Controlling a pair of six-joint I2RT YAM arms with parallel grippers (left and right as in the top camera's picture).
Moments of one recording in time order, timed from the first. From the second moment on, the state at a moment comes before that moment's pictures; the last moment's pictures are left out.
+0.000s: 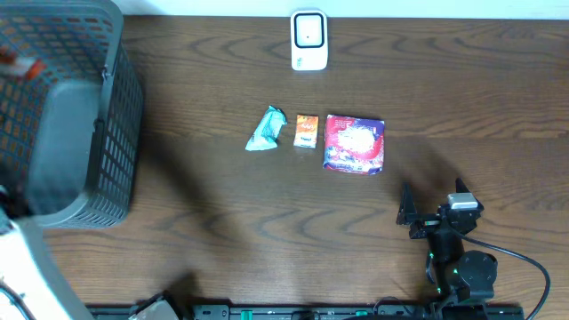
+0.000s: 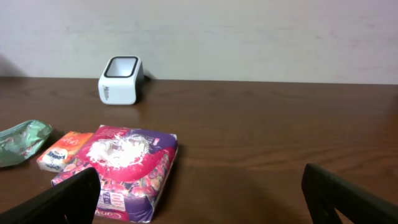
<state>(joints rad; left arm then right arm) 0.54 1.22 1.61 -0.46 0.26 -0.74 0.05 0.01 0.01 -0.07 -0.03 0.02</state>
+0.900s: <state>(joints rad) -0.62 1.88 1.60 -0.14 0.28 -0.61 0.05 0.01 0.01 -0.07 -0.03 0.02</state>
